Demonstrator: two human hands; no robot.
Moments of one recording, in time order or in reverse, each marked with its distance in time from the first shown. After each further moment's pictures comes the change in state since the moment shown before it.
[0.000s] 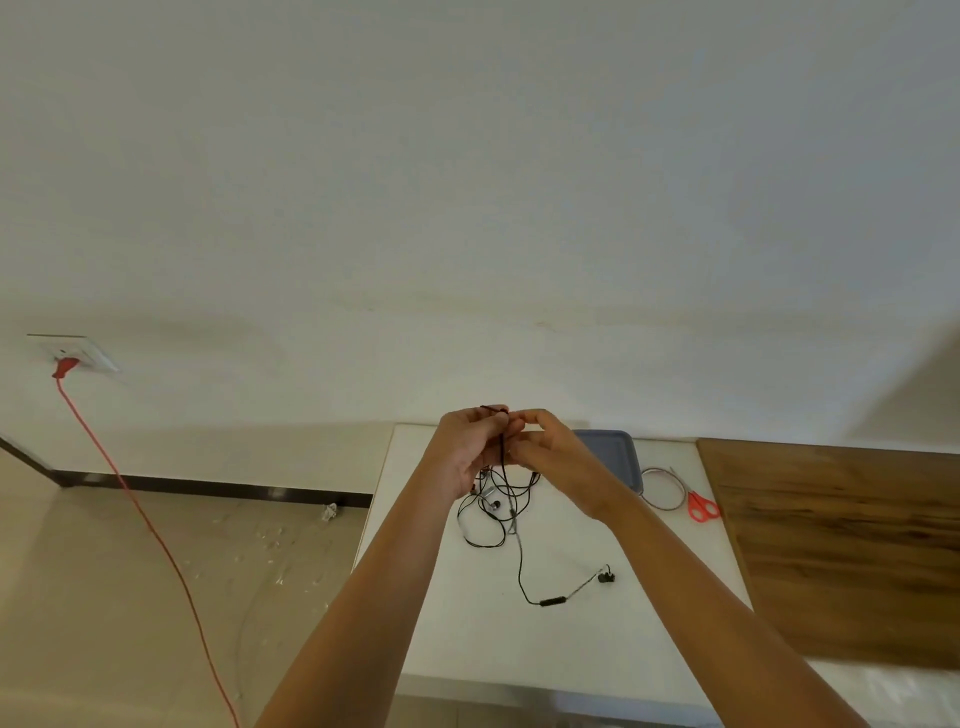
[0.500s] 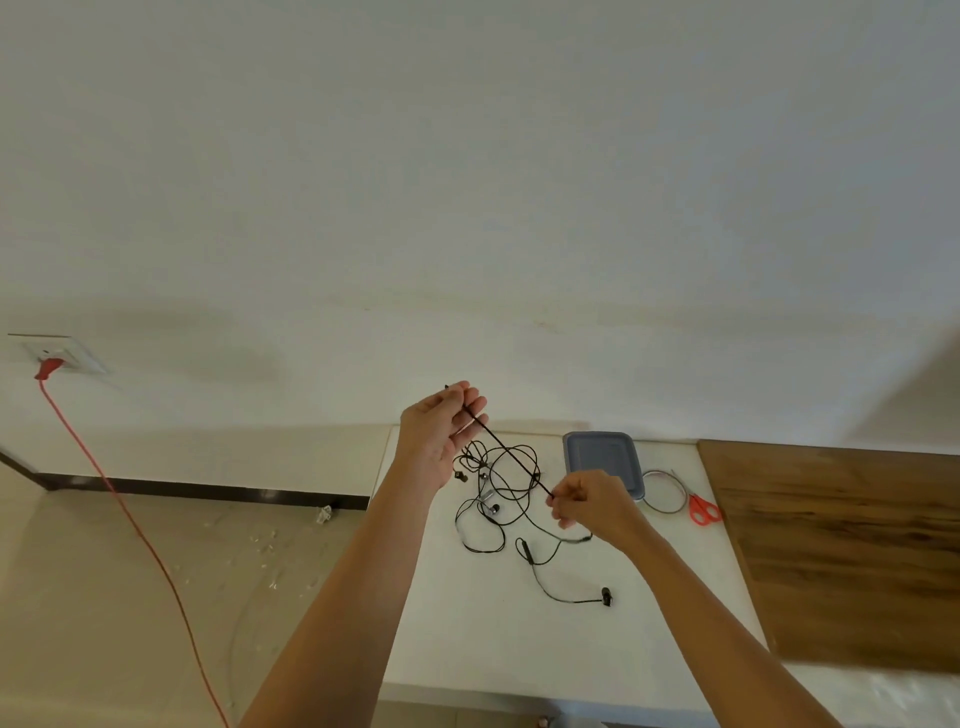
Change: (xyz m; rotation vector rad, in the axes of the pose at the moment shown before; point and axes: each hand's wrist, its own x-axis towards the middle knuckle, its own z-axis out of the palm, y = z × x) left_hand 0.015 0.013 -0.024 -0.257 0.122 0.113; right_hand -0.011 0.055 -0.029 -0.543 0.119 0.177
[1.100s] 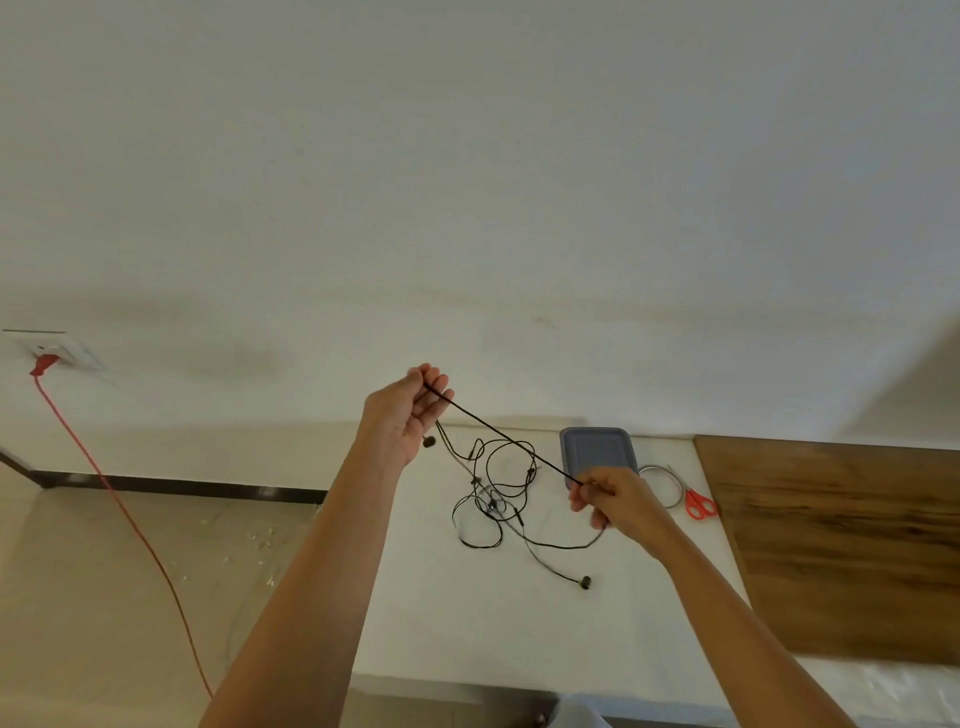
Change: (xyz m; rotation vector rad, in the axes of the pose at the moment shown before) left_hand 0.002 0.031 -0.012 -0.111 0.090 -0.023; right_hand -0.012 0.022 -0.018 0.147 0.066 -0.001
